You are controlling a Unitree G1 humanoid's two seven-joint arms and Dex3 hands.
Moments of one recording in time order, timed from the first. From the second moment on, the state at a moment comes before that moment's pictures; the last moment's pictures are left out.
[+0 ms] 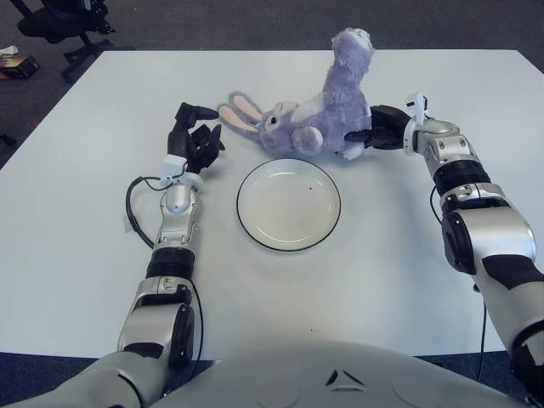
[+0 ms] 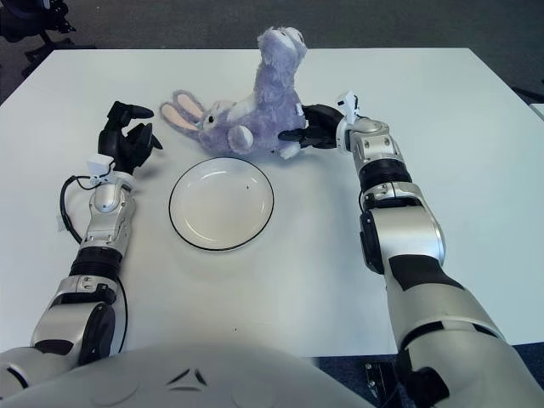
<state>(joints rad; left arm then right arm) -0.35 0.09 0.15 0.51 -0.03 -0.50 0.03 -0.96 -0.36 0.04 1.03 0.05 0.14 0.85</state>
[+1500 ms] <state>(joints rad) -0.42 0.37 -0.10 0.08 0.51 -0.24 -0.14 -0.96 -0.34 0.04 1.05 0.04 0.12 0.83</state>
